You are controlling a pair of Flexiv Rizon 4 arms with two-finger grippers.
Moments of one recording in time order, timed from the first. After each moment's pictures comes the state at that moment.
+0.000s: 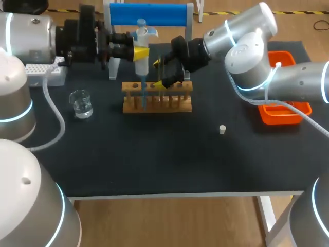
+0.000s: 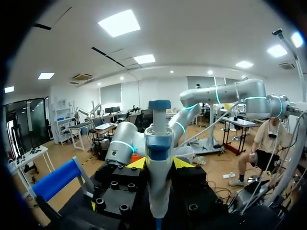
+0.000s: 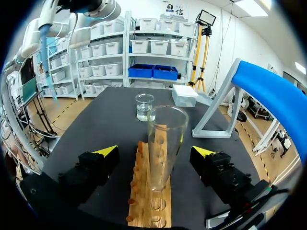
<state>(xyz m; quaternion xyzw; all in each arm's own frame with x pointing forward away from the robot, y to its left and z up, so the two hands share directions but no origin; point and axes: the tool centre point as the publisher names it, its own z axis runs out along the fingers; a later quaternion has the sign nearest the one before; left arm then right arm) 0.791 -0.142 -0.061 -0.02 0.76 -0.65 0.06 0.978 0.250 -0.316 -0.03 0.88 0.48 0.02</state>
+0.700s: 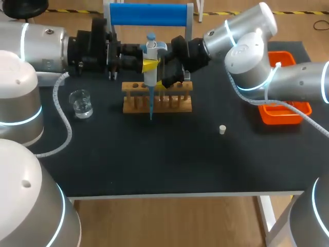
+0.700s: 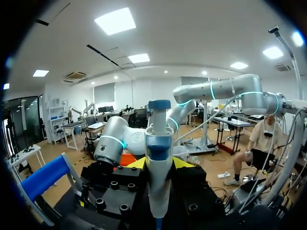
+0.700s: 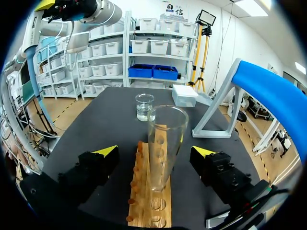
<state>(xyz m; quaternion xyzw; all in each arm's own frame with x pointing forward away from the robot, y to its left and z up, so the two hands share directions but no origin) 0.785 -0.159 -0.086 0.00 0.76 -0.65 0.03 0.978 0.250 -0.316 -0.03 0.88 0.48 0.02</state>
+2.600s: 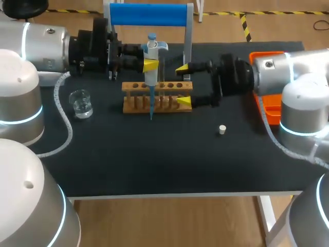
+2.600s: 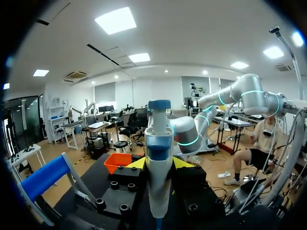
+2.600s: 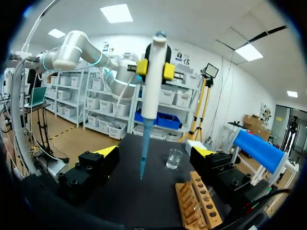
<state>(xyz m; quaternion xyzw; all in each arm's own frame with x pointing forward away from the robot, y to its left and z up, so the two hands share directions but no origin) 0.786 -0.161 -0.086 0.00 0.76 -0.65 0.03 0.804 0.194 -0.193 -0.07 0.75 0.66 0.07</state>
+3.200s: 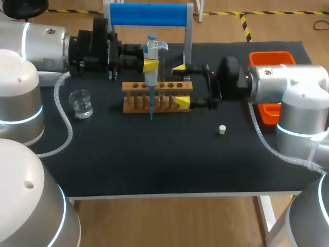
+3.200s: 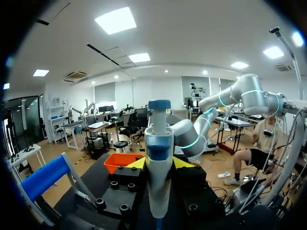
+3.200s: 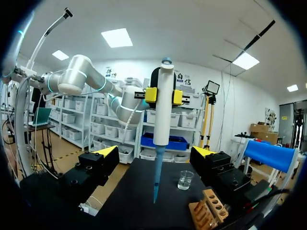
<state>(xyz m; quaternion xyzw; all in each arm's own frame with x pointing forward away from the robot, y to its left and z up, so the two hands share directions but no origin) 0.786 -0.161 -0.086 0.00 0.76 -0.65 0.03 0.785 0.209 -0.169 -0.06 0.68 0.73 0.01</state>
